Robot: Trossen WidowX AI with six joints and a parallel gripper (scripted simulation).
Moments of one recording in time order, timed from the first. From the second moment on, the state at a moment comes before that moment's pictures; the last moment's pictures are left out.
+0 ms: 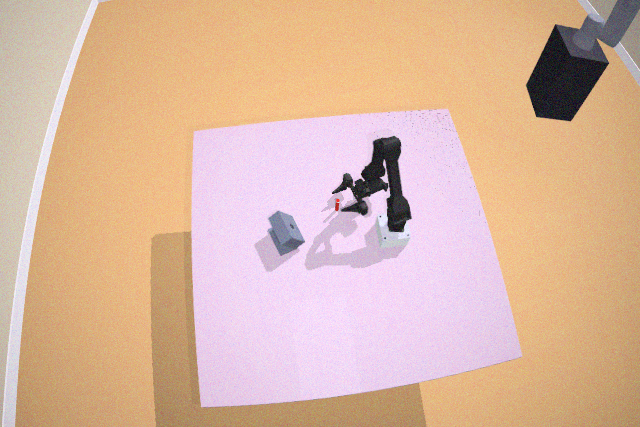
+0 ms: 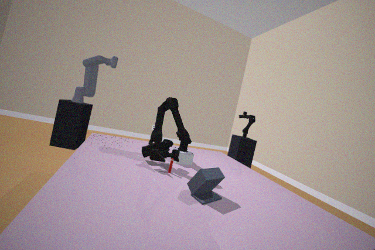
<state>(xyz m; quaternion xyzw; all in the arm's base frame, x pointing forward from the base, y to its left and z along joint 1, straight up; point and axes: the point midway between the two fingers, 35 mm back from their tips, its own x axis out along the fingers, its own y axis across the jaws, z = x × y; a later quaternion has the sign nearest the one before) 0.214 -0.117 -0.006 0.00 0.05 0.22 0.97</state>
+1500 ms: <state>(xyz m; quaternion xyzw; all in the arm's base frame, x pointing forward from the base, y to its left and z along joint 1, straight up) 0.220 -0.079 0.107 0.01 0.31 0.35 0.88</state>
